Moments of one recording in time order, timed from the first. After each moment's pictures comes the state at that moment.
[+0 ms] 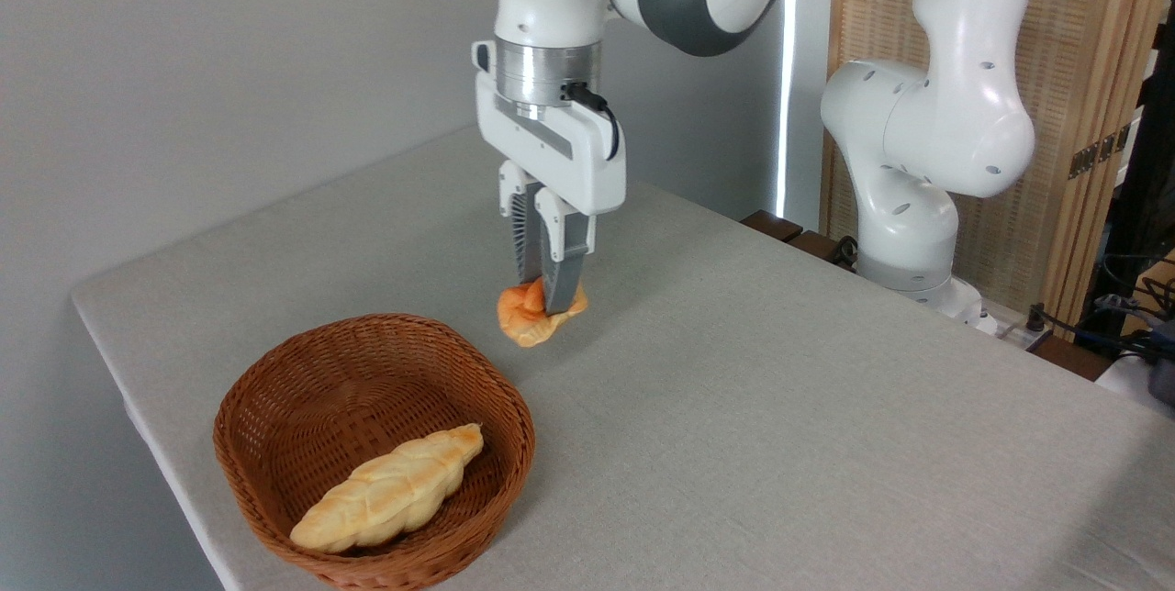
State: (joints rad) arm -0.16 -0.42 -0.03 -2.40 -0.04 2.16 0.74
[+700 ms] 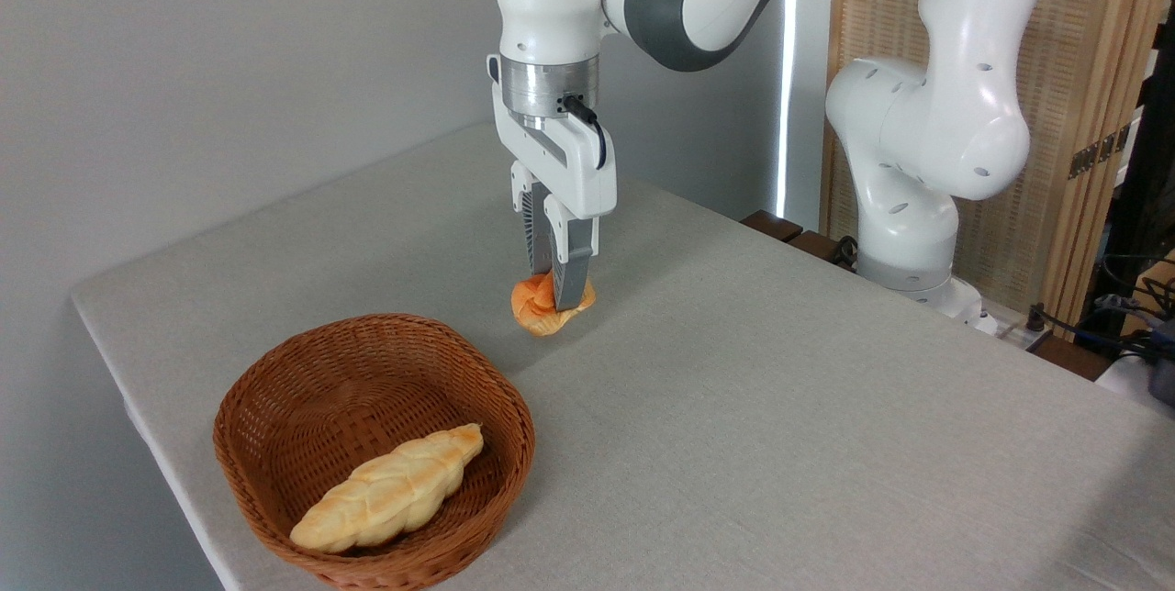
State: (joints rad) arm -0.25 -0.43 -0.02 -2.45 -0.04 2.16 0.74
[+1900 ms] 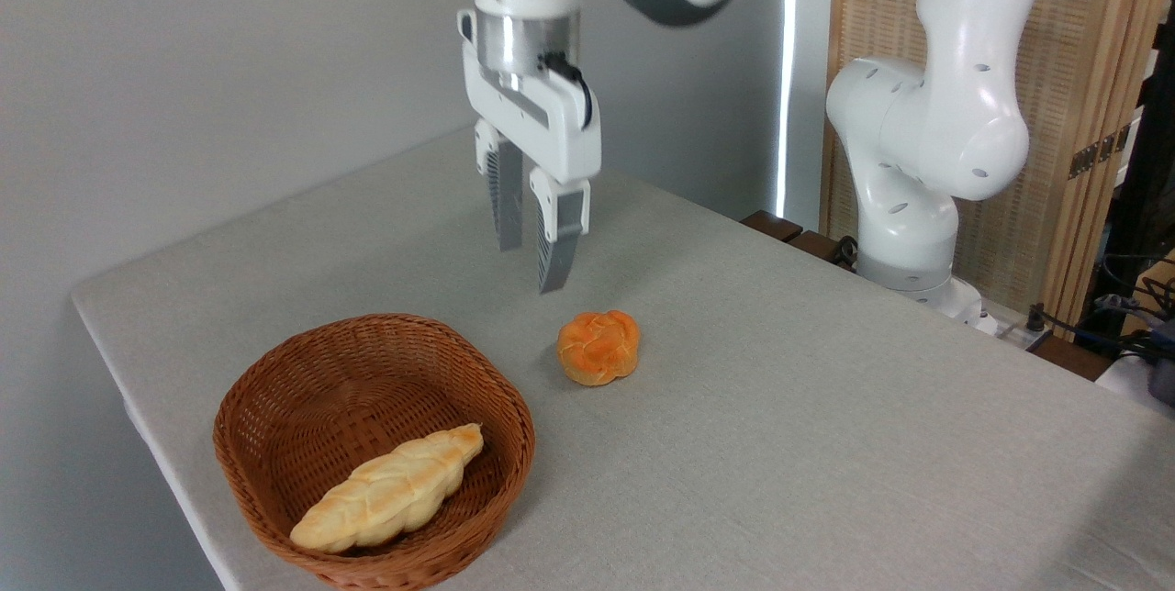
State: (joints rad) arm -0.27 -0.39 0.04 -2.26 -0.04 2.02 0.71
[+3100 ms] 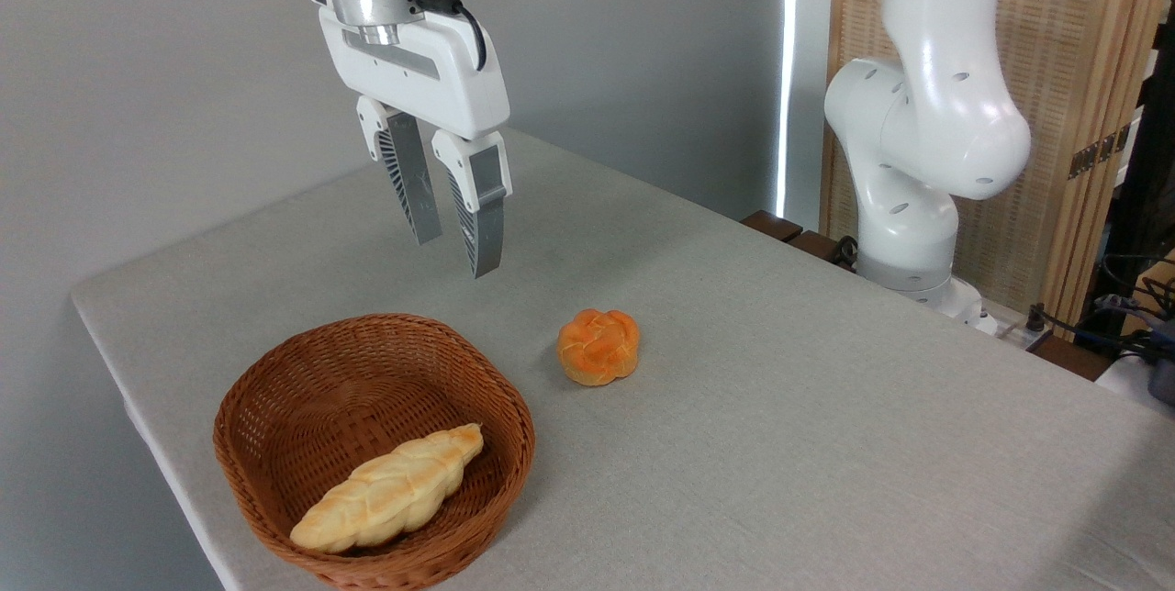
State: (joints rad) arm -0.23 -0.04 0.05 -1.72 0.01 1.70 0.56
